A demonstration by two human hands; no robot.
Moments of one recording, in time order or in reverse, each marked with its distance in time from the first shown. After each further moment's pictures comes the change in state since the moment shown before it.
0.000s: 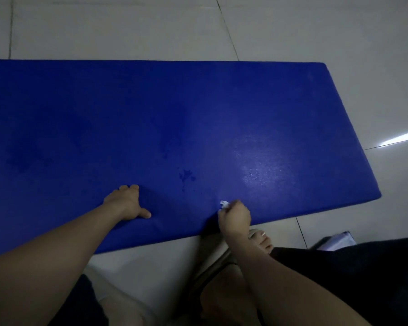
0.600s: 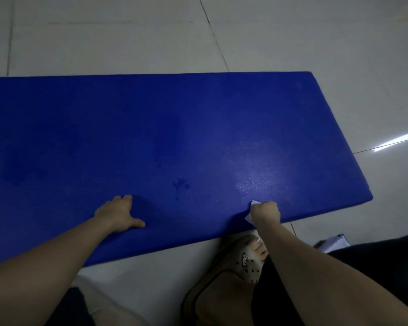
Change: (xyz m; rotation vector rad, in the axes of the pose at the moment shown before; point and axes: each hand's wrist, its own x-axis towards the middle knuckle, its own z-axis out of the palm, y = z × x) left_hand -0.015 -0.009 0.001 -0.020 0.076 0.086; right_hand 0.064 0.026 -0.074 0.056 -0.044 0.375
